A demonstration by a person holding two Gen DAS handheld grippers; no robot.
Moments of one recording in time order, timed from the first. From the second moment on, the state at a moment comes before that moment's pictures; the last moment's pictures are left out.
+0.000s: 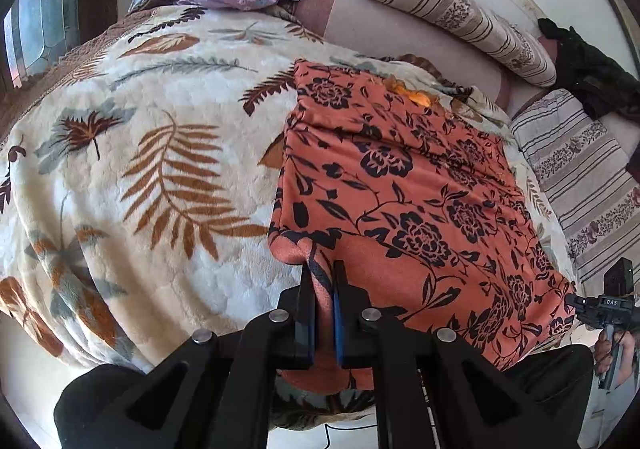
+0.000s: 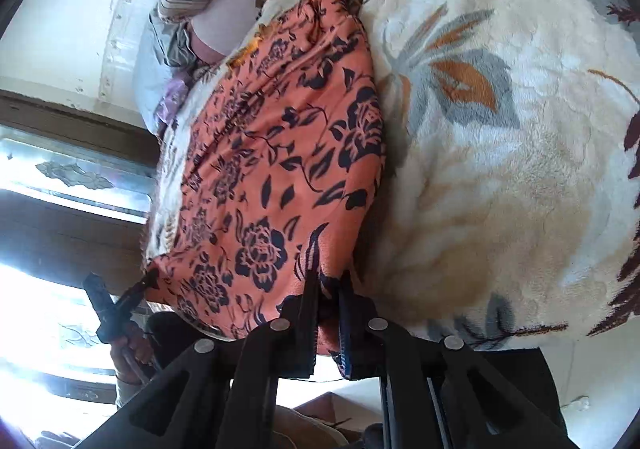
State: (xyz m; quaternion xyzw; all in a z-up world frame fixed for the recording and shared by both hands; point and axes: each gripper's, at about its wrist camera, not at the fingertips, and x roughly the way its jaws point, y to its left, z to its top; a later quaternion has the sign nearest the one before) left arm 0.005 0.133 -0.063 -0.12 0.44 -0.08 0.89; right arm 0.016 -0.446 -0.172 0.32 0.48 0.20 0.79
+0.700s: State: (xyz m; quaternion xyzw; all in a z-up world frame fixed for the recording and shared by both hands) left arm 0.084 0.134 0.024 -0.12 0.37 -0.11 0.91; right arm 0.071 -0.477 -0.068 0.40 0.30 0.27 0.82
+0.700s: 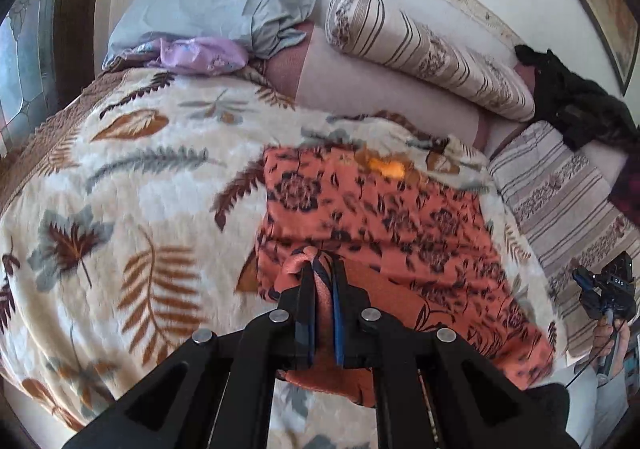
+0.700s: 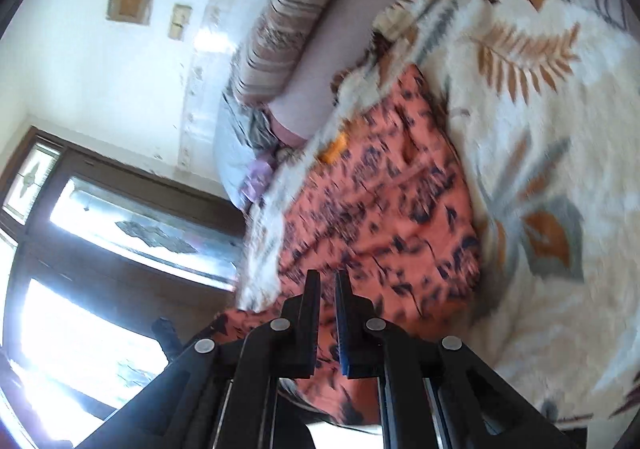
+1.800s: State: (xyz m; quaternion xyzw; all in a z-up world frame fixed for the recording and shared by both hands) left arm 0.065 0.128 0.013 -0.07 0.34 -0.09 0.93; right arm 0.005 -0.385 -0.140 0.35 0.42 0.18 0.82
